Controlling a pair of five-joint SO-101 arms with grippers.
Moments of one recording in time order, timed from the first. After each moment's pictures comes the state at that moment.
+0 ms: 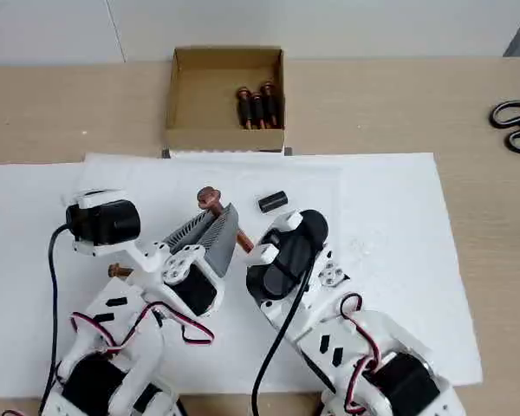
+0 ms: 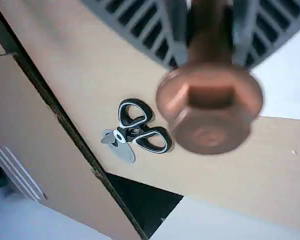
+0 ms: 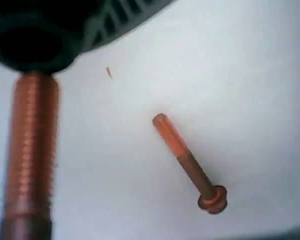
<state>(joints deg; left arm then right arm) 28.0 -88.0 65.0 44.8 42.9 -41.8 -84.1 57.1 63.4 4.4</state>
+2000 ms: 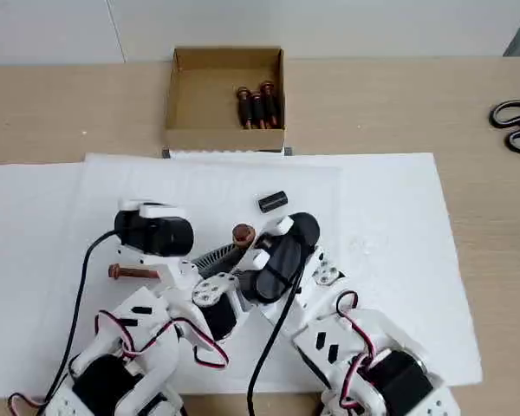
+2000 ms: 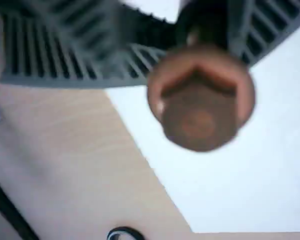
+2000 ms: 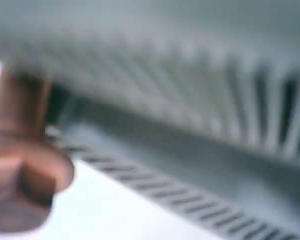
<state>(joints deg) 39.1 -88.7 69.2 52.3 37.2 -41.7 -84.7 60.6 59.2 7.7</state>
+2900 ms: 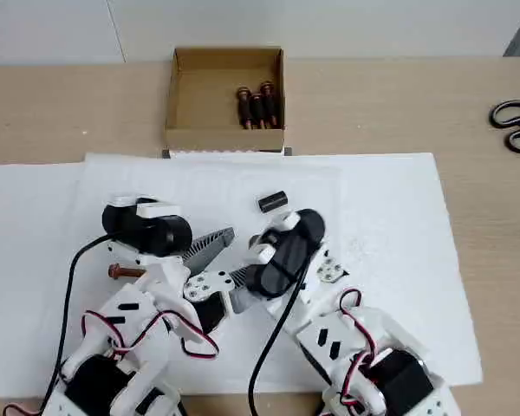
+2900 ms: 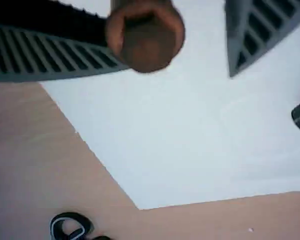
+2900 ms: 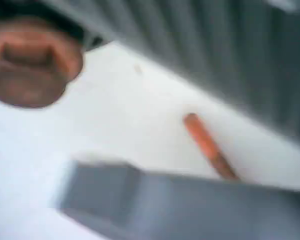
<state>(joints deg) 31.6 -88.1 65.0 54.4 27.7 -38.3 -84.8 60.8 59.1 7.7</state>
